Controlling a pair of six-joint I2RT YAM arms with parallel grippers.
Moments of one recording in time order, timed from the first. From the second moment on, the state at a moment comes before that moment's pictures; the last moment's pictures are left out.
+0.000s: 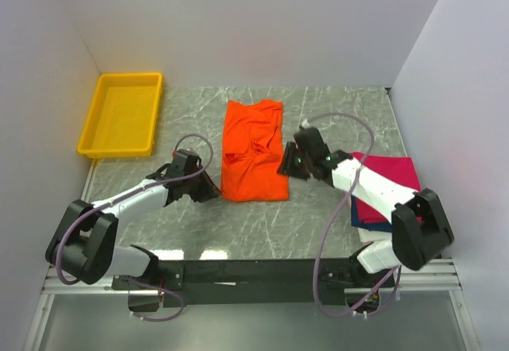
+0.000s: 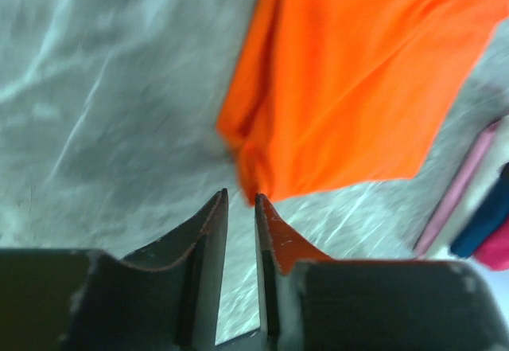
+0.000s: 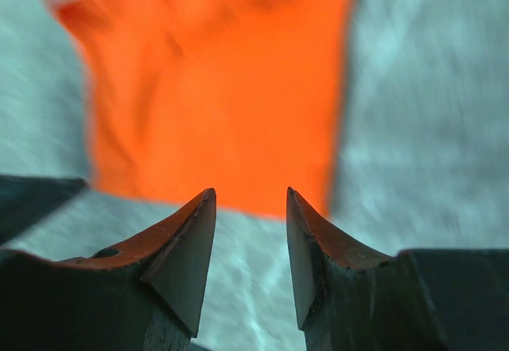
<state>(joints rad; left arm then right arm) -0.44 1.34 0.65 -0.21 0.17 -0.98 0.53 1.45 0.99 -0.36 -0.01 0.68</state>
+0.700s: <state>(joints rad) -0.47 1.38 0.59 -0.10 0.20 -1.00 0.55 1.31 0.68 -0.28 0.00 0.79</state>
